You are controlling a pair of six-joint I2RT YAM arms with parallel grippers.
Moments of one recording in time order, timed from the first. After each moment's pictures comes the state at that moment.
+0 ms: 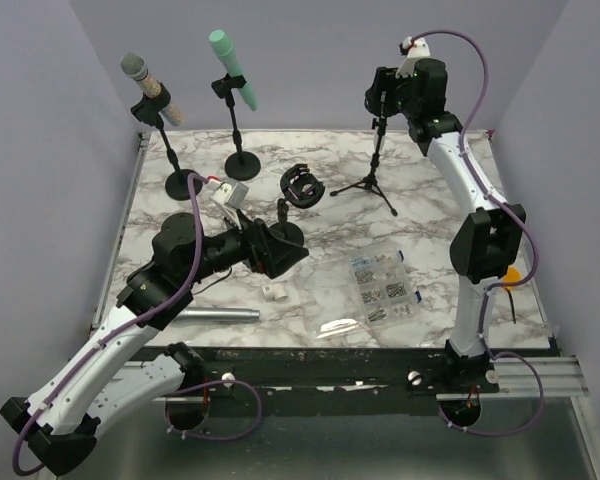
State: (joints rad) left arm -0.67 0.77 0.93 -0.25 0.37 -0.59; right arm 0.20 2.07 2.06 -0.17 -0.12 0.10
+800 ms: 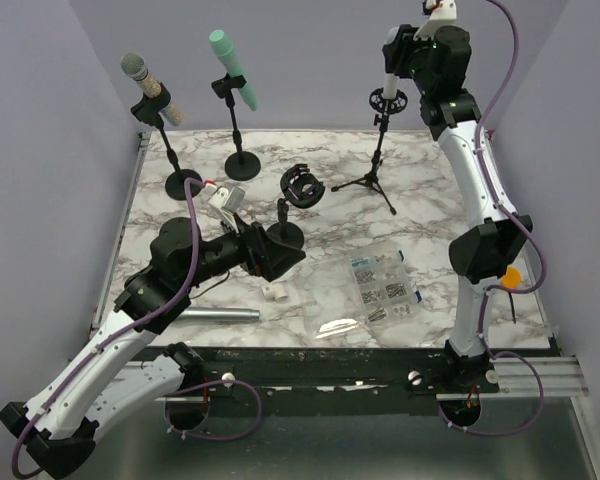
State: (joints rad) left arm -0.67 0.74 0.90 -0.27 0.35 -0.59; right arm 0.23 2.09 2.34 -0.23 0.03 0.06
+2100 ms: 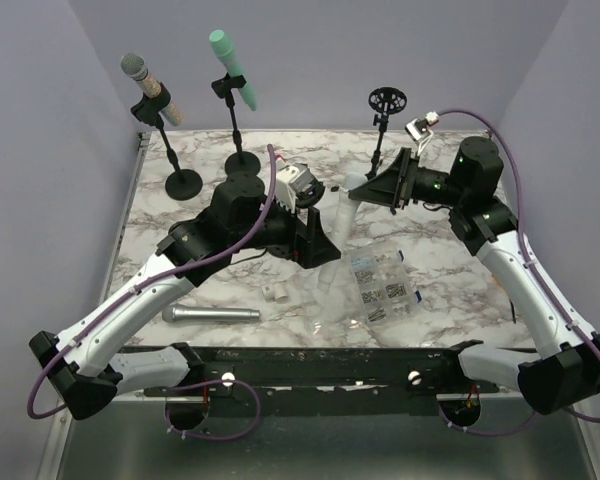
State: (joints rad) left arm -0.78 1.13 1.27 -0.51 0.43 -0.45; right arm 0.30 1.20 1.21 -0.08 -0.94 0.84
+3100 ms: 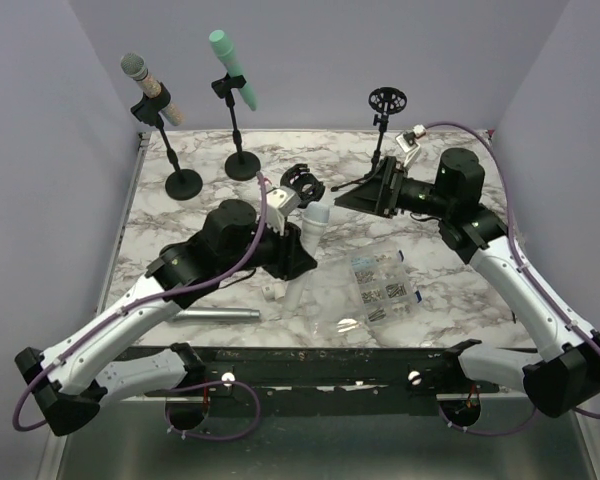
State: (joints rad) left arm -0.84 1.04 1.12 -0.49 0.26 -0.41; right arm 0.40 1.18 1.11 -0.07 -0.82 0.84
